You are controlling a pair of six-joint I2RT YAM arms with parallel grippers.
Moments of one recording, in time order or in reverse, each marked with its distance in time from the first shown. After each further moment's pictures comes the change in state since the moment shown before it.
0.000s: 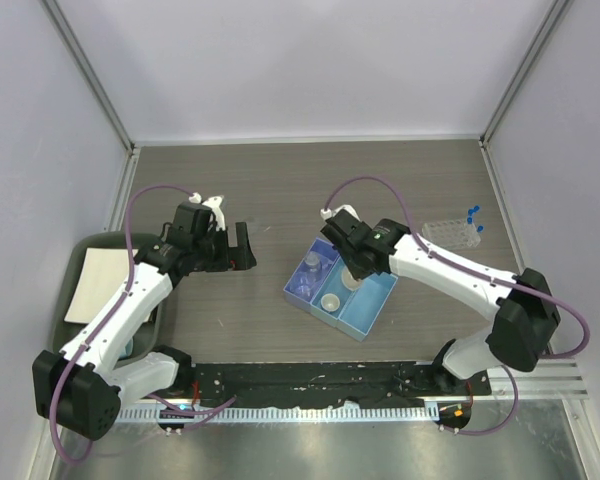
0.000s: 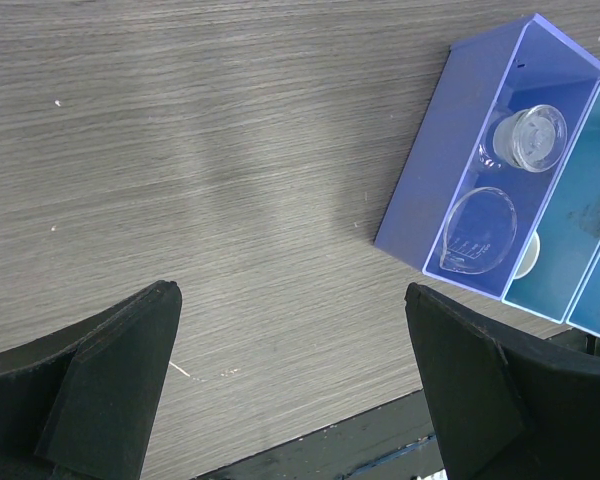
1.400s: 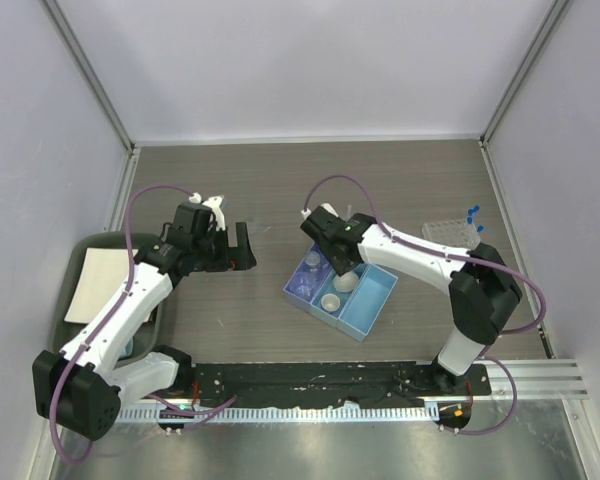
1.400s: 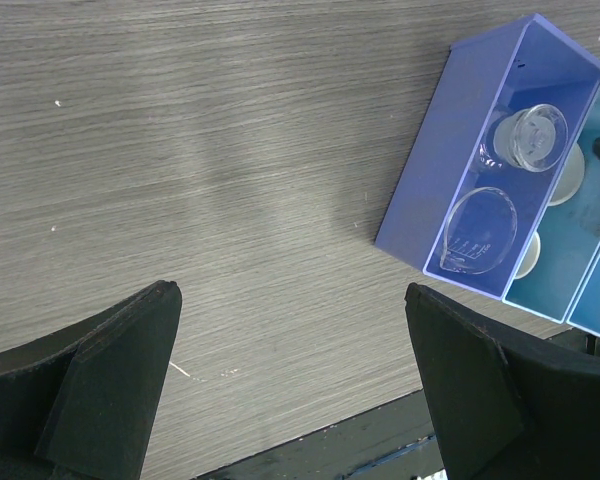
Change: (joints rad) left arm 0.000 0.000 0.000 0.000 0.000 0.000; right arm 0.000 0.243 0.065 0.089 0.059 -0.090
